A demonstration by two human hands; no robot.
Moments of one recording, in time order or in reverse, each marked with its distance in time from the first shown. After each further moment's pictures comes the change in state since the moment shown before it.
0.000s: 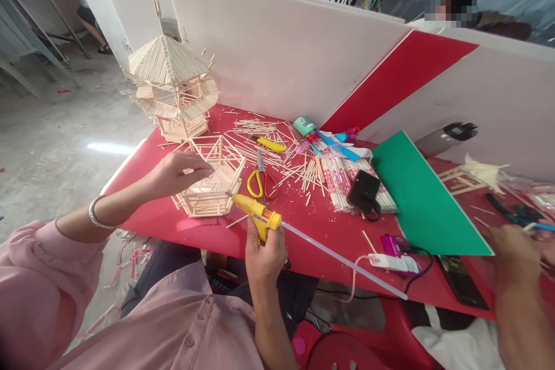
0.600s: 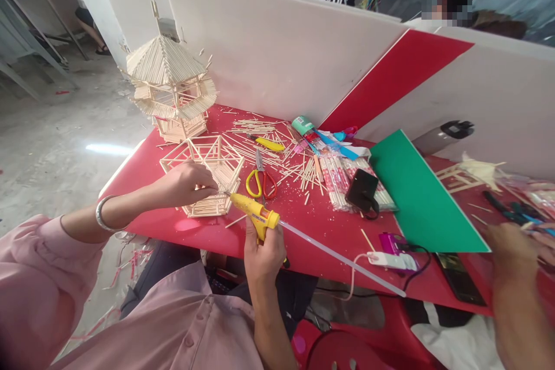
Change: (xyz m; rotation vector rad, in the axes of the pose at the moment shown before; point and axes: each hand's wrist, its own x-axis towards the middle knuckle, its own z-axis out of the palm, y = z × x) left_hand 0.001 0.008 0.016 0.188 -0.255 0.071; right_hand 0.000 0.000 0.000 0.001 -0.001 0.000
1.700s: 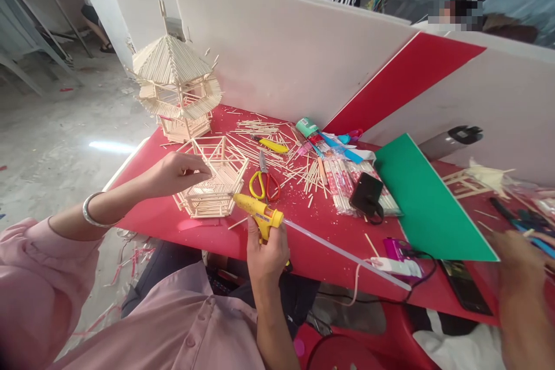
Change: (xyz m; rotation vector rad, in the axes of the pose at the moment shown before) left_hand -0.011 -0.009 -0.027 -0.211 0.107 -0.166; right_hand 0.004 0.000 0.004 -0.048 -0.033 0.044
